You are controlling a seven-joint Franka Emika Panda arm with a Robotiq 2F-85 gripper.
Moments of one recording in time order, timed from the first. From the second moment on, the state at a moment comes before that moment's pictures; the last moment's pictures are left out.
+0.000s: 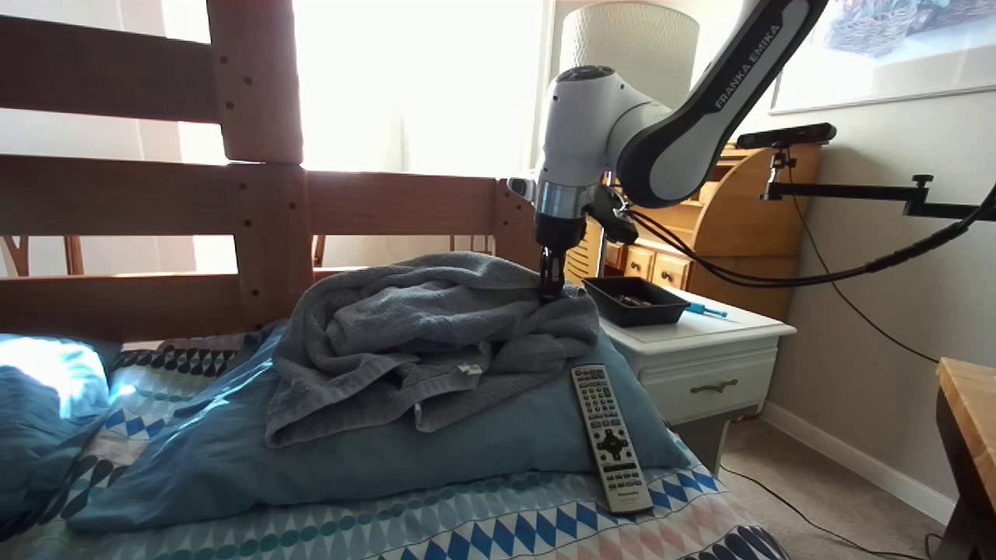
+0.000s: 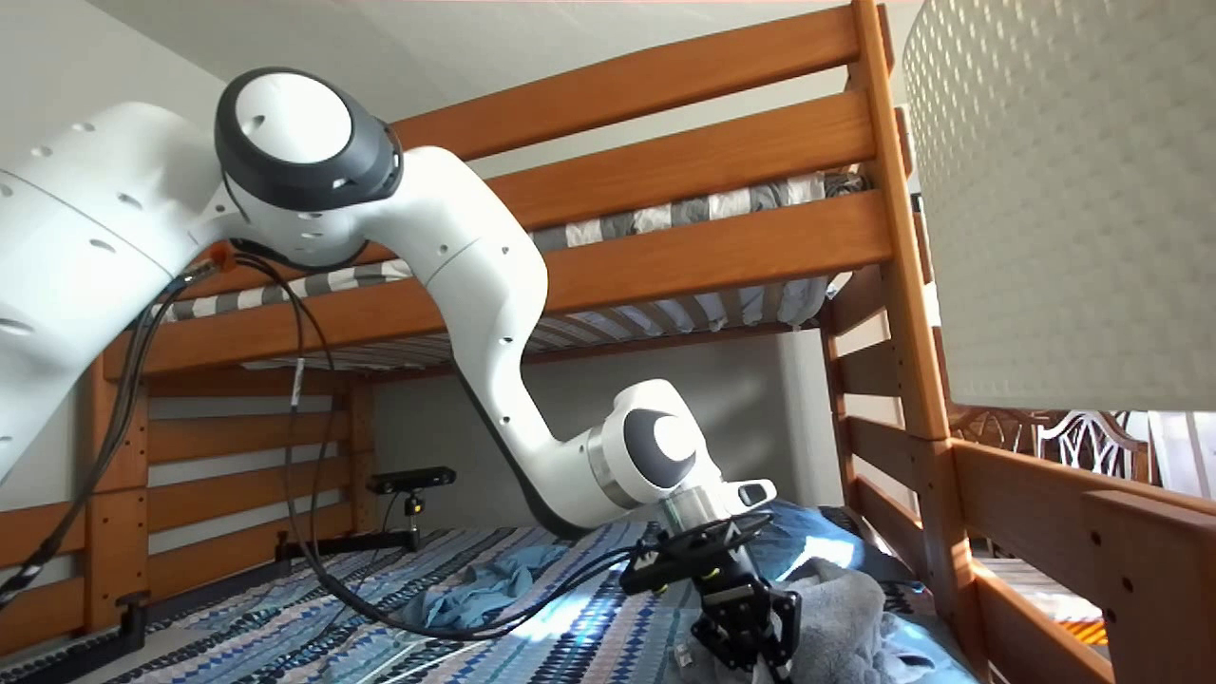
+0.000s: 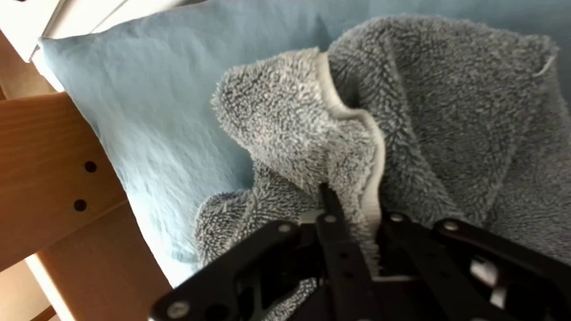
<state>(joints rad) 0.34 0.62 -0.13 -1.92 -0.62 2.67 0.09</state>
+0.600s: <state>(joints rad) 0.37 0.62 -0.01 -1.89 -0.62 2.65 0.03</state>
